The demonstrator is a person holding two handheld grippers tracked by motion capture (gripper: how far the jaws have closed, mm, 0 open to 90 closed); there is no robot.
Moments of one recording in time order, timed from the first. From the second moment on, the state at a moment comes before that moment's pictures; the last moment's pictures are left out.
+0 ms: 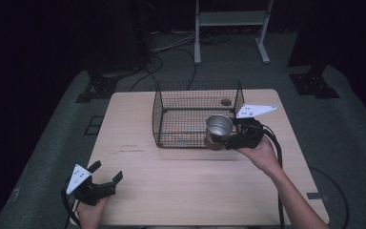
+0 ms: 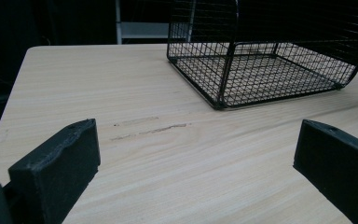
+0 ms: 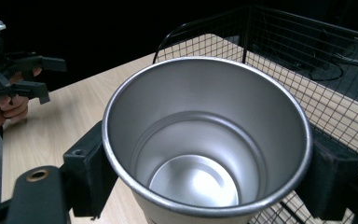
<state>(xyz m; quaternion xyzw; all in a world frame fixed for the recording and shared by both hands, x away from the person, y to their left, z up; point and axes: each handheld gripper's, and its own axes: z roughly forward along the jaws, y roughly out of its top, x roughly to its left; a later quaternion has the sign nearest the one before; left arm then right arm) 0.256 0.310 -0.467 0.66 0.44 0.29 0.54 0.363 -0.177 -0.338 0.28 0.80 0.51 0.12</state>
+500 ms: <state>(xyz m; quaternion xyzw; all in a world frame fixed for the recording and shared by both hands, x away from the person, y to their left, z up) 0.256 0.309 -0.467 0.67 0.44 0.29 0.53 0.386 -0.165 -0.323 0.28 0.81 0.50 0.12</state>
